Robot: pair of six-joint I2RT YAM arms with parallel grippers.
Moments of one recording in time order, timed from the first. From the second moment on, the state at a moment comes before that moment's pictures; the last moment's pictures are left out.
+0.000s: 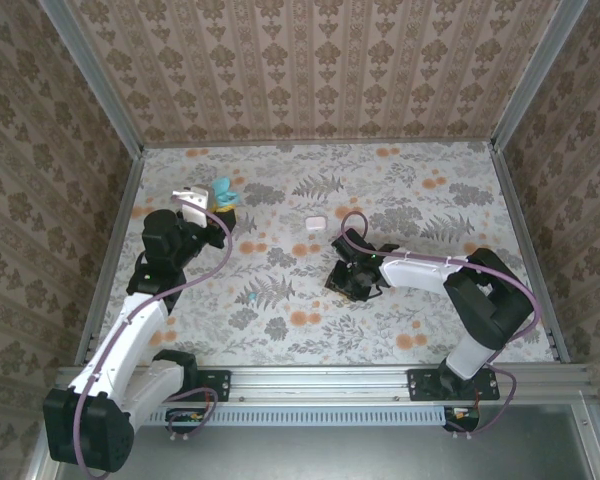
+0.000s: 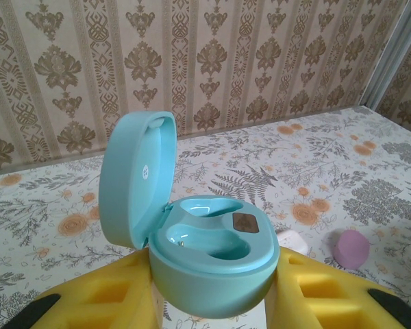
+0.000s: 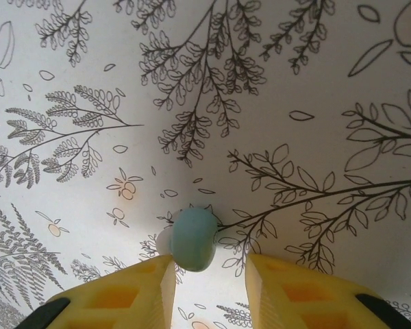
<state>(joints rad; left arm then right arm) -0.24 0.91 0.64 0.06 0.31 -0.04 0.68 1.66 0.86 -0.38 -0.16 1.15</state>
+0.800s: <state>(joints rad) -0.24 0.91 0.64 0.06 0.31 -0.04 0.67 1.76 1.01 -0.51 -0.12 0.96</state>
